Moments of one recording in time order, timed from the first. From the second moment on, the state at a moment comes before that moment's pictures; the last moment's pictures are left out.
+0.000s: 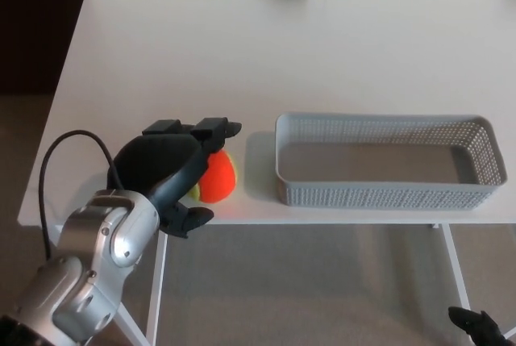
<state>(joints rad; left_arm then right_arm) -0.31 0.49 -0.50 0.05 0.65 0.20 -0.10 0.26 -0.25 0.08 0.36 -0.20 0.02 -0.06</state>
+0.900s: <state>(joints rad) -0.33 0.47 -0.50 0.10 0.68 0.18 -0.12 0.24 -0.26 0.09 0.32 -0.22 0.04 -0.06</state>
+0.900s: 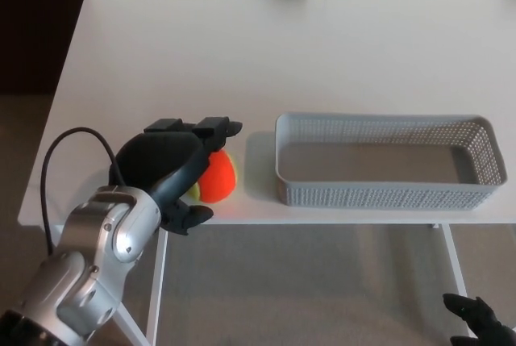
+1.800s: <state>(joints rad) -0.40 0.43 -0.55 0.23 0.74 0.16 -0.10 0.23 -0.25 0.07 0.31 -0.22 0.04 -0.06</state>
